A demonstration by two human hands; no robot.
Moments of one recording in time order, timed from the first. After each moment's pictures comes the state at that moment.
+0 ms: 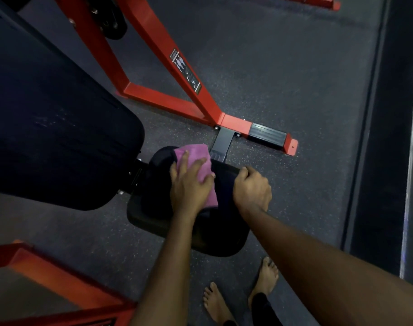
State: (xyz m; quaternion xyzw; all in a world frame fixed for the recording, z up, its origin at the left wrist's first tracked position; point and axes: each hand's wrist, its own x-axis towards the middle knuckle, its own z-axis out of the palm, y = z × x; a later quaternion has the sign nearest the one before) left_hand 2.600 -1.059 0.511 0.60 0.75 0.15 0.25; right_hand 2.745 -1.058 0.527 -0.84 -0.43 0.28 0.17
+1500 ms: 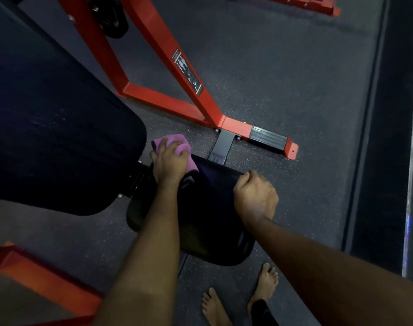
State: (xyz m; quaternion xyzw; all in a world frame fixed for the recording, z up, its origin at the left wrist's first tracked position) left_hand 2.538 -0.970 0.466 0.53 0.81 0.11 0.23; right_hand 2.736 -1.059 0.519 -0.83 -0.52 0.16 0.13
